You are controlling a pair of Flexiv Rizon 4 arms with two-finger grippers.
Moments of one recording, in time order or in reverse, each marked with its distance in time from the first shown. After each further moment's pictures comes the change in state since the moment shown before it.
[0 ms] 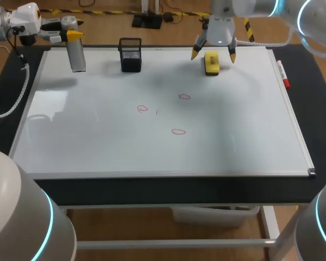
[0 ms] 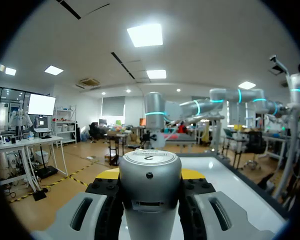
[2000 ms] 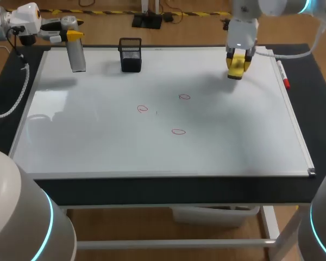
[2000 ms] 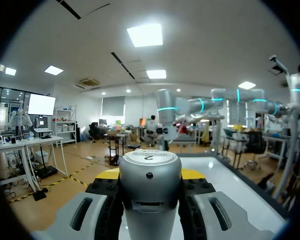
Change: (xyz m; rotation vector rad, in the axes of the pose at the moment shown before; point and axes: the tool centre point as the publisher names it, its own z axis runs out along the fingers) left arm 0.000 0.000 0.000 0.000 0.000 0.000; right arm 0.084 0.078 -0.030 -0.031 0.055 0.308
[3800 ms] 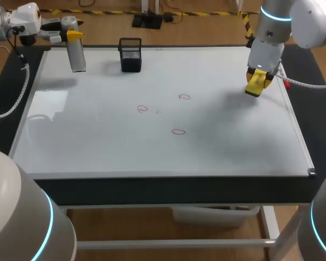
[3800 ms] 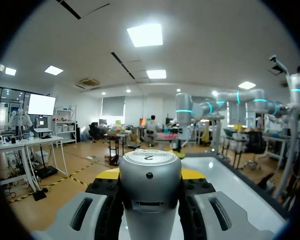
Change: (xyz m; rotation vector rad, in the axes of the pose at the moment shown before) left arm 0.000 0.000 0.000 0.000 0.000 0.000; right arm 0.075 0.044 0.013 0.104 -0.080 0.149
